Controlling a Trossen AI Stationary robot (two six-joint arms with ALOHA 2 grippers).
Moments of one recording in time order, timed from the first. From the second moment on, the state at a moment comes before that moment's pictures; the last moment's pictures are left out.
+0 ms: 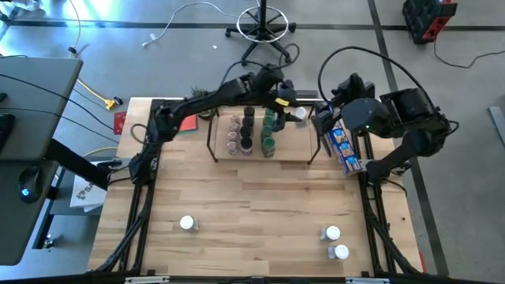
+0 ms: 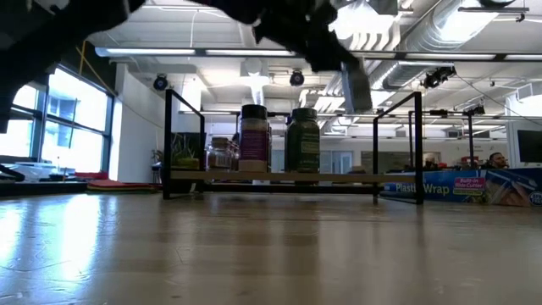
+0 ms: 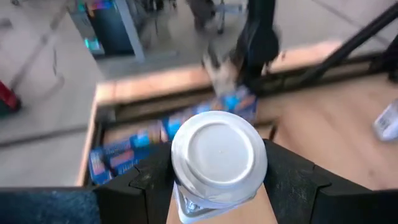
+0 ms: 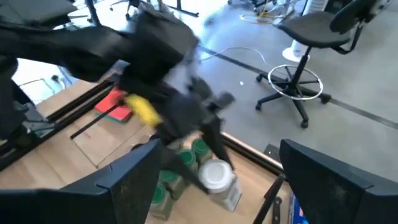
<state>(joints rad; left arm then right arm) 0.38 2.19 2.22 -0.54 0.44 0.39 0.16 1.50 2.22 -1.57 0.89 0.74</state>
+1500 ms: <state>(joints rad) 0.44 2.39 2.22 -0.49 0.38 0.58 0.15 1.50 2.22 -1.57 0.86 0.81</state>
